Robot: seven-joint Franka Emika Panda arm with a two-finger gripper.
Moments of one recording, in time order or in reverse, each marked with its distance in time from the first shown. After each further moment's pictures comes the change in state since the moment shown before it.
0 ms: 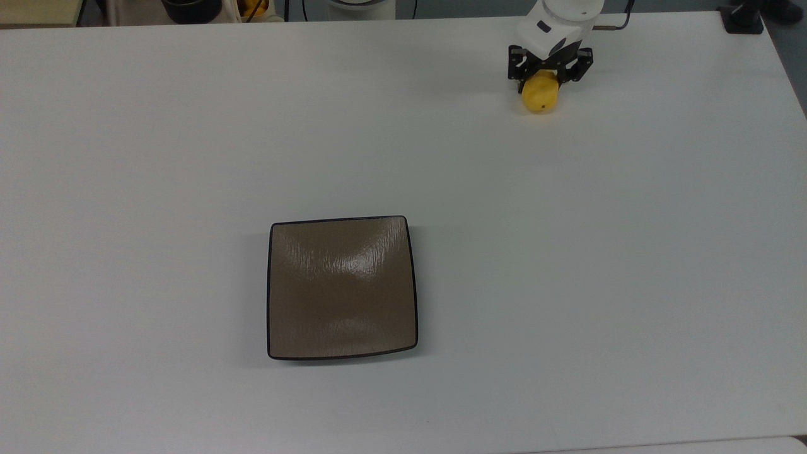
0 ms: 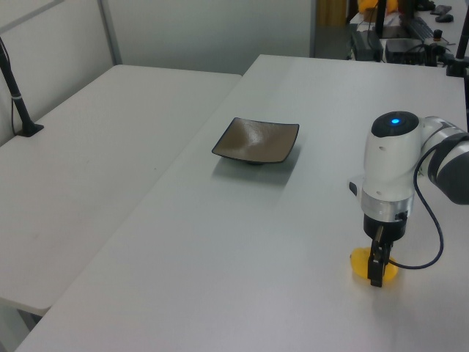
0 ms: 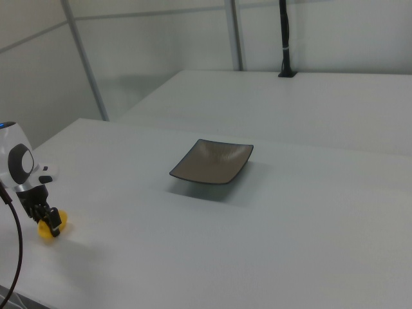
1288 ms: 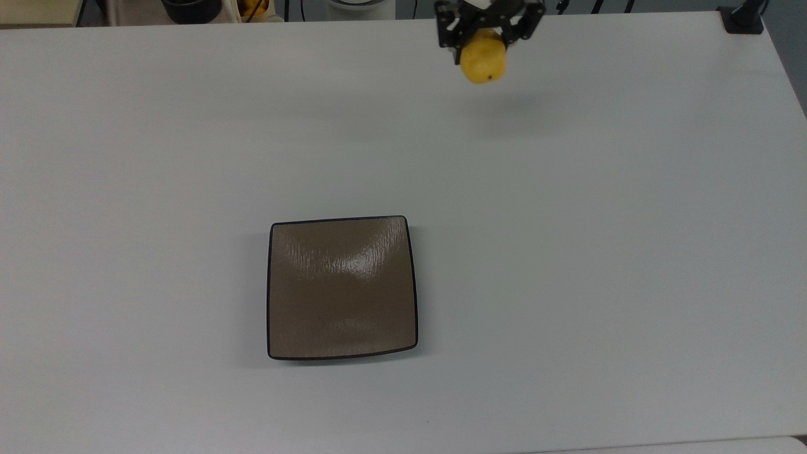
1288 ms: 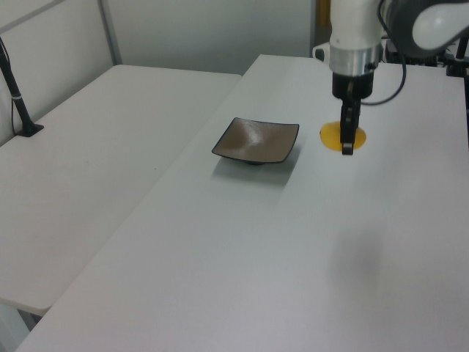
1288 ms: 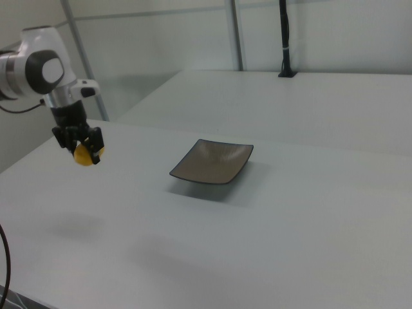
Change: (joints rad) arm -0.055 -0.166 -0.277 0.374 0.058 -0.534 -0.538
